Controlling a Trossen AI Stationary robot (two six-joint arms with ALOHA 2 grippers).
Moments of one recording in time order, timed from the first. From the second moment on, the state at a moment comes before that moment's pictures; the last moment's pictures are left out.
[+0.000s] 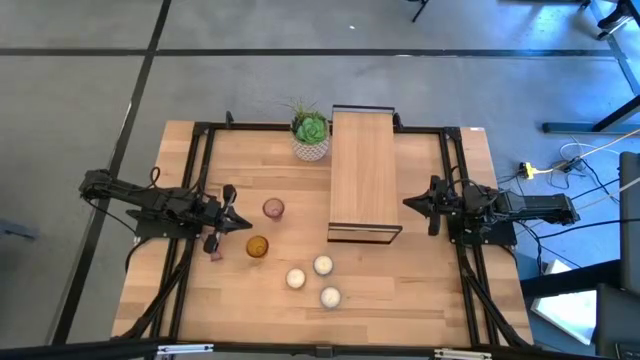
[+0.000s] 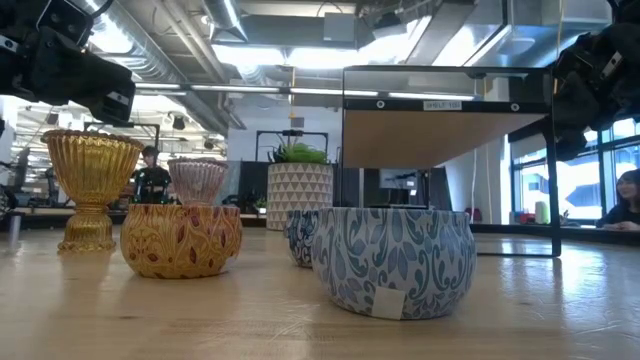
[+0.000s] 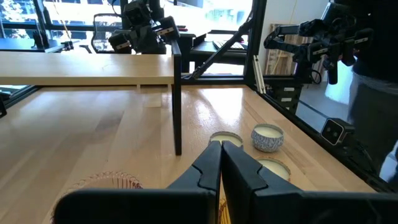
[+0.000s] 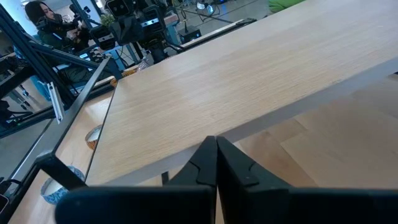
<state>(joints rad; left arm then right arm) -0.24 0.10 0.01 0.03 -0.07 -0.07 0.10 0.01 0.11 -0.33 0.23 0.42</state>
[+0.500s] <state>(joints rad) -0.24 0.10 0.01 0.03 -0.07 -0.07 0.10 0.01 0.11 -0.19 0.23 0.69</state>
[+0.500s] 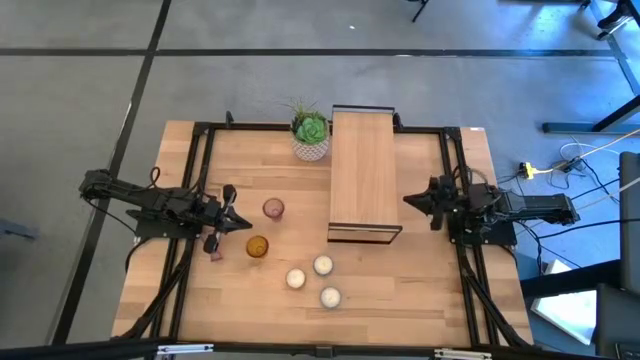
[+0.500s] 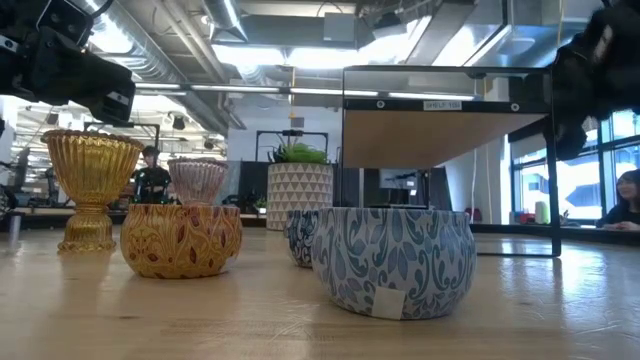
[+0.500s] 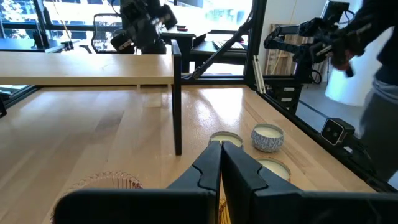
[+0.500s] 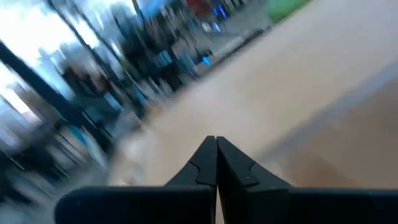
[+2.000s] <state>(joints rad) -0.23 0.17 0.13 0.75 -0.49 -0.63 0.10 0.18 0.13 0.81 0.21 0.73</state>
